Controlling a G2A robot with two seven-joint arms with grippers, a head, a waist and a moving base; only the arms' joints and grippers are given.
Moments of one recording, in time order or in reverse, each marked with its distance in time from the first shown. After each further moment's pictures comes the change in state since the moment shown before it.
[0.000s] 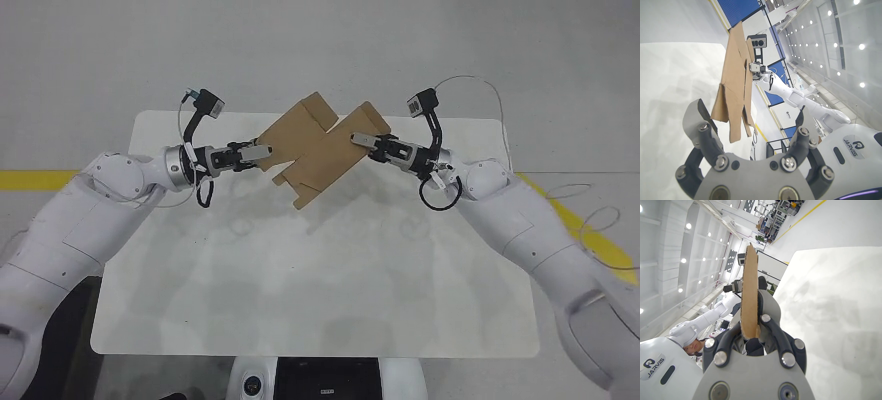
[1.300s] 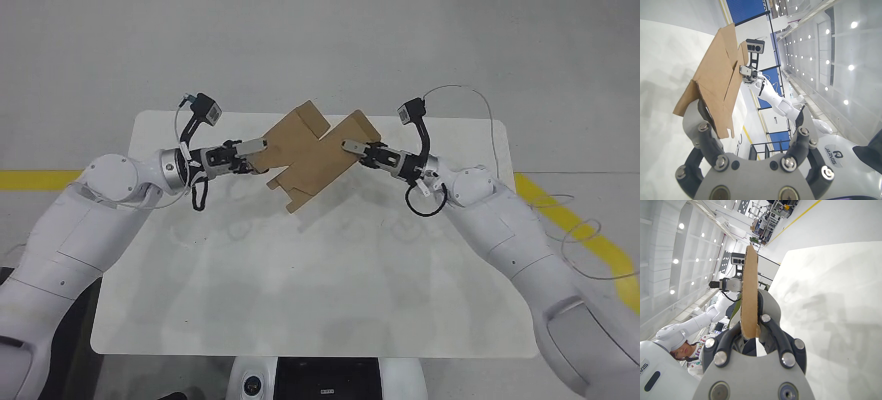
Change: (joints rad) left arm 0.122 -0.029 -0.195 -0.037 -0.025 0.221 -0.091; right arm -0.090 -0.078 0.166 0.025 -0.208 0.027 -0.012
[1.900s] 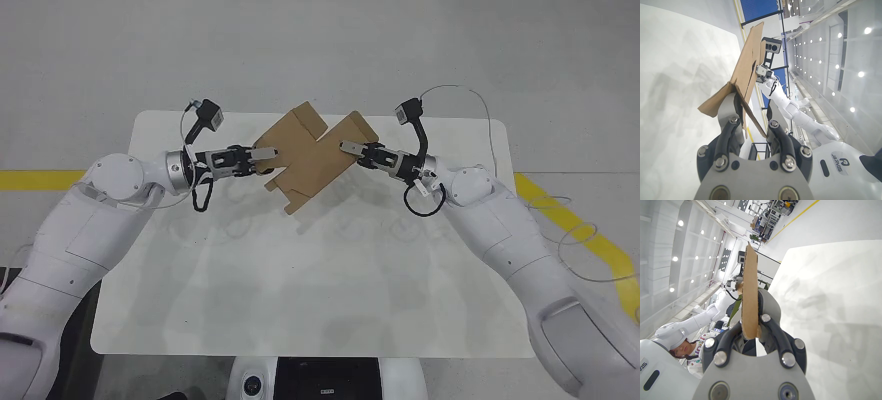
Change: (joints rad) left arm 0.013 -0.032 -0.029 0.041 0.095 0.063 -0.022; right arm -0.018 -0.025 0.063 0.010 -0.045 0.014 0.040
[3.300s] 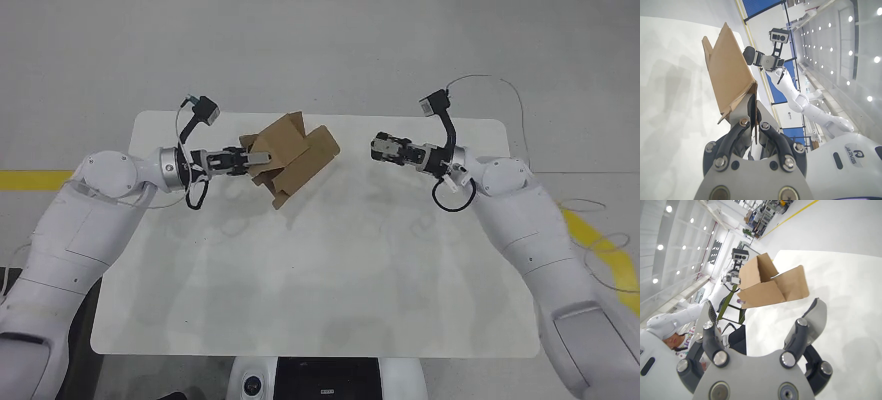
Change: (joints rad) left arm 0.028 -0.039 -0.119 0.020 0.132 -0.091 -0.120; right arm -0.028 0.036 0.214 -0.028 -0.065 -0.003 0.268
